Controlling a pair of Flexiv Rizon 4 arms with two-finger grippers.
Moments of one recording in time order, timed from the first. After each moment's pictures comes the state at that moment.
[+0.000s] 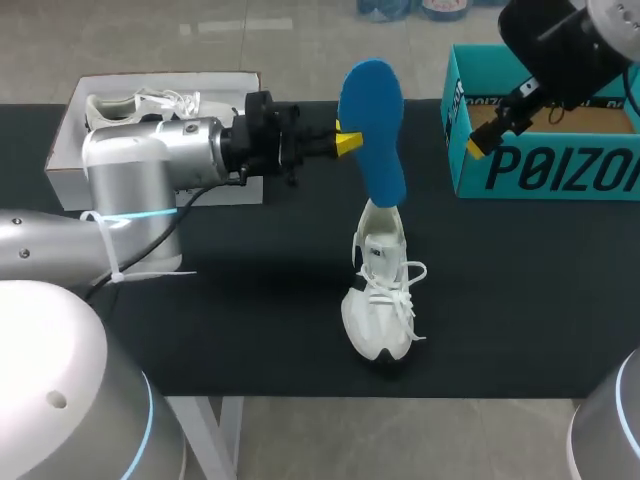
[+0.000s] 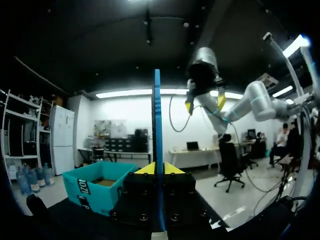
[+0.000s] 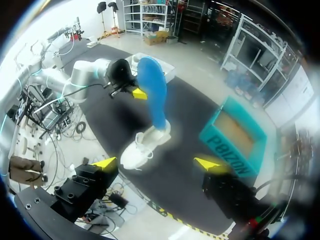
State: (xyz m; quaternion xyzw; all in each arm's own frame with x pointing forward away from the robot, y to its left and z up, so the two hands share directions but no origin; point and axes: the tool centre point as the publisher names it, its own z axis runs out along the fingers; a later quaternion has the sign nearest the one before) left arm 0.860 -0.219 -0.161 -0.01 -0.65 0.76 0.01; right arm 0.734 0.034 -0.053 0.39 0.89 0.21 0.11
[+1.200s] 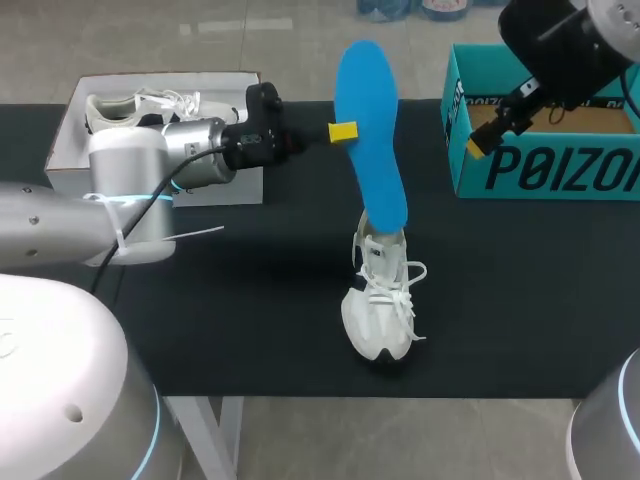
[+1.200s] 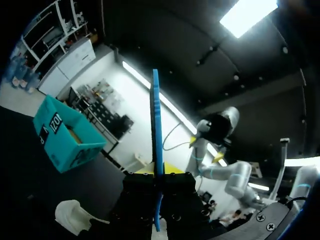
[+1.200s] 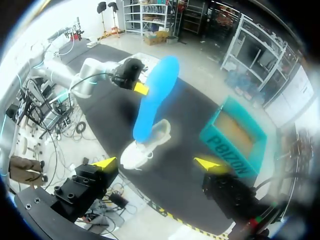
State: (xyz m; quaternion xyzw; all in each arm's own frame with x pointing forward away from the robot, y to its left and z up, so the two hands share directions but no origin) left arm 0.863 -0.212 -0.154 0.19 -0.57 0.72 0.34; right arm 0.734 0.034 -0.053 0.39 0.89 0.21 0.11
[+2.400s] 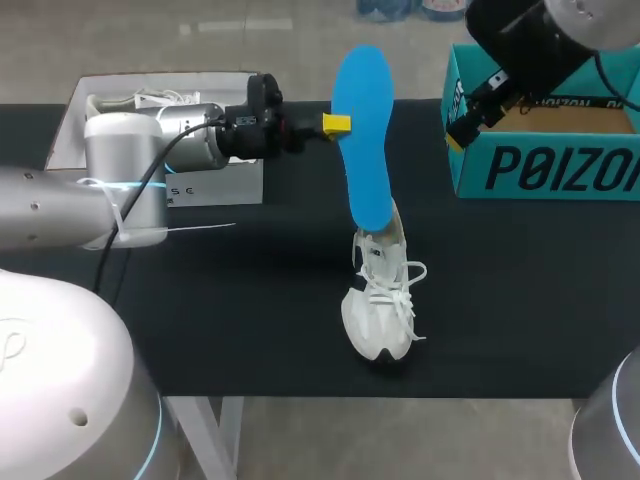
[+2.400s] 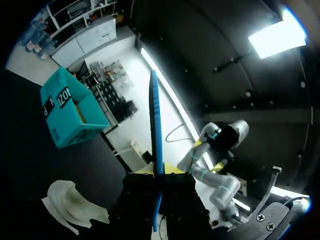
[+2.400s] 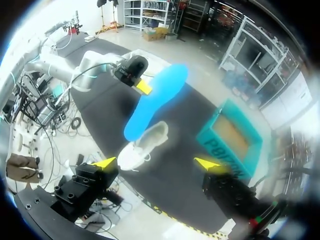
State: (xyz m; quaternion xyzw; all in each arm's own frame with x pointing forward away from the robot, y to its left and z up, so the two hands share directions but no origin) left arm 0.876 -0.204 -0.156 0.25 -0.57 0.66 0.42; right arm 0.745 0.055 -0.048 0.38 0.90 0.18 0.13
